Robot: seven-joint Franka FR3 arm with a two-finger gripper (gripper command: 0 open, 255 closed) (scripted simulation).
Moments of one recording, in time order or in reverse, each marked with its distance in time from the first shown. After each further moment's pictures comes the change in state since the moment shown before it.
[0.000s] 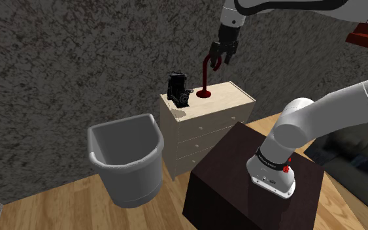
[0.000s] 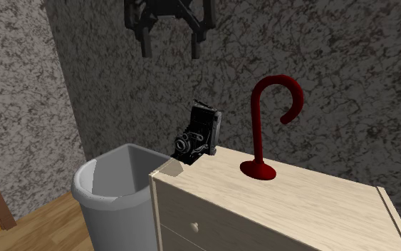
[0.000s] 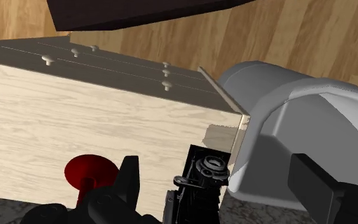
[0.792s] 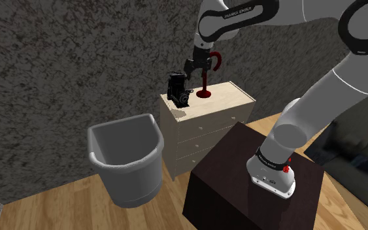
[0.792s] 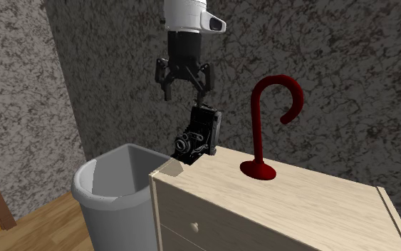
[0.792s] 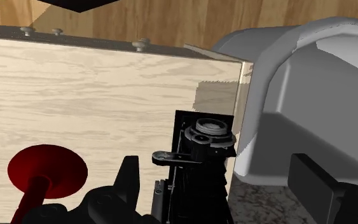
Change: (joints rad) arm 0.003 0.385 -0.008 0.041 0.075 0.341 0.079
